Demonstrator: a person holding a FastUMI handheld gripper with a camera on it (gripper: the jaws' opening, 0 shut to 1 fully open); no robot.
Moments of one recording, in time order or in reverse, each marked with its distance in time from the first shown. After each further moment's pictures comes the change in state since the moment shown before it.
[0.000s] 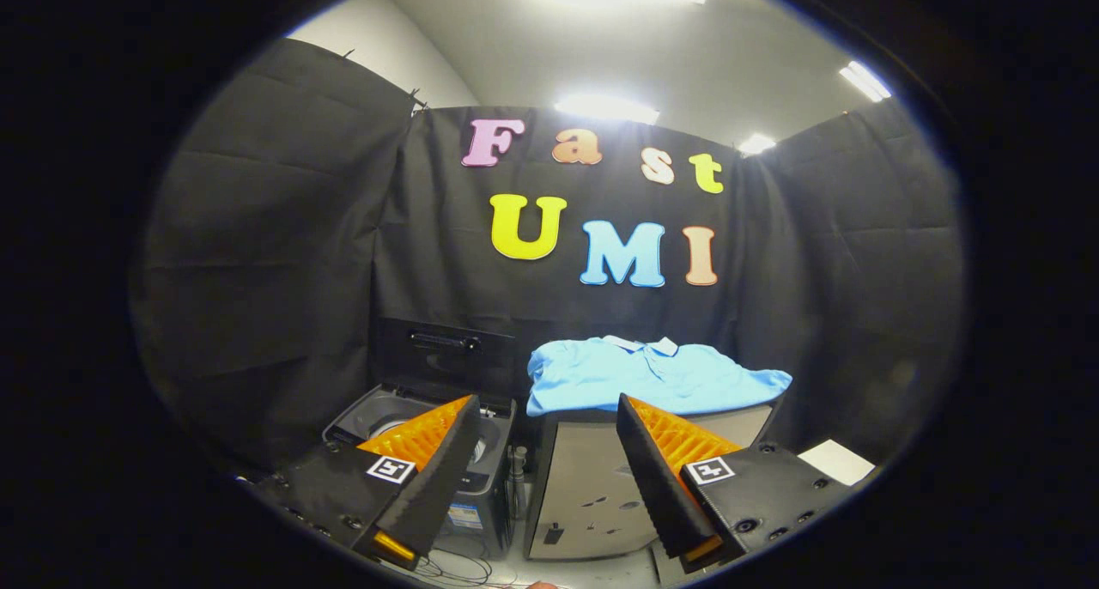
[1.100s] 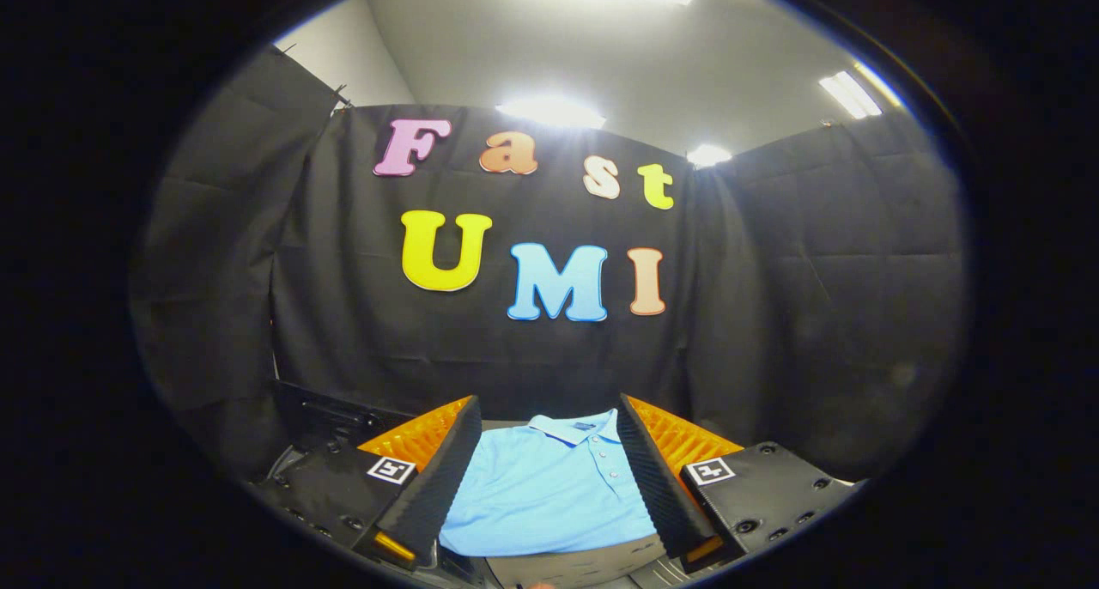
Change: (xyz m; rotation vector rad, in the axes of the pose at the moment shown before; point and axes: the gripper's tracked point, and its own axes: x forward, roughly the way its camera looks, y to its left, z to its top) arm 0.180 -0.090 0.078 0.004 0.029 -0.270
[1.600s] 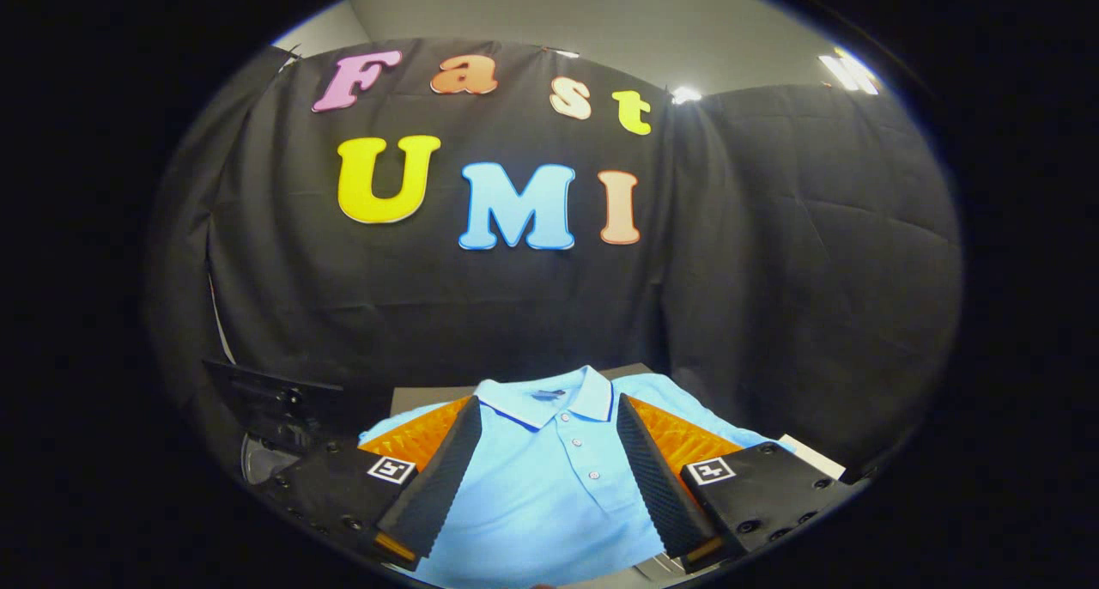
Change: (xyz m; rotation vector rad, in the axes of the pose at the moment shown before) arm 0.100 -0.038 -0.068 0.014 0.296 -0.127
